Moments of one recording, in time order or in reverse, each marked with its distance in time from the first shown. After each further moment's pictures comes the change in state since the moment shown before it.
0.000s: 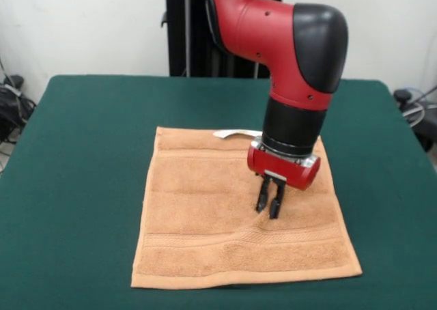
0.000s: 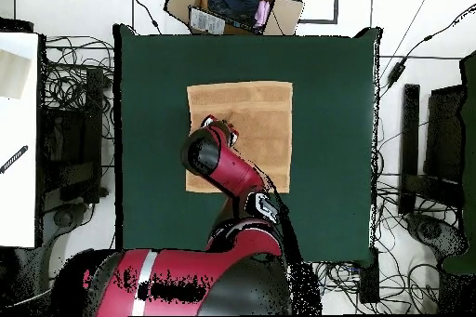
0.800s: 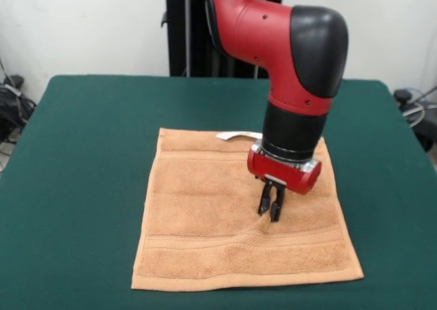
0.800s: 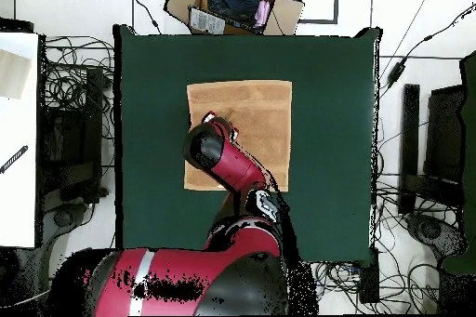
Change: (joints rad) arm -0.001 0.005 -0.007 -0.029 0.037 0.074 0.000
